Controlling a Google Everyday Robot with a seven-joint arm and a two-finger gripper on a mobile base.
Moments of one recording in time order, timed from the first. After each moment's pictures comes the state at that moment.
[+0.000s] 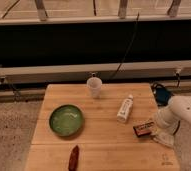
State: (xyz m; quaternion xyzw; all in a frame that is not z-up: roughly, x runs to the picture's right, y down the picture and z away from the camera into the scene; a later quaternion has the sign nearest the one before) arm 0.324 0.202 0.793 -0.26 -0.15 -0.10 0.95
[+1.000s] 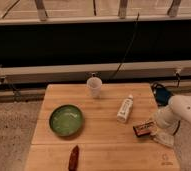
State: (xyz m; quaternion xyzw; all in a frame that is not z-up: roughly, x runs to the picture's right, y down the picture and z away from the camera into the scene) arm 0.321 0.202 0.792 -0.26 -0.16 -0.09 0.95
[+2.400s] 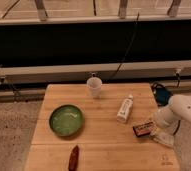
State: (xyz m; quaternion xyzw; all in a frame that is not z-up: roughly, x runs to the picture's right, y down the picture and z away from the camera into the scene) arm 0.318 0.200 0.791 -0.26 -0.17 -0.10 0.95
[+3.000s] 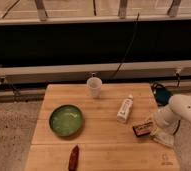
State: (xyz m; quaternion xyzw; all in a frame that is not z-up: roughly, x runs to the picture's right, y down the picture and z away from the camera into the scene) arm 0.317 0.200 0.790 -0.26 -0.17 -0.10 0.95
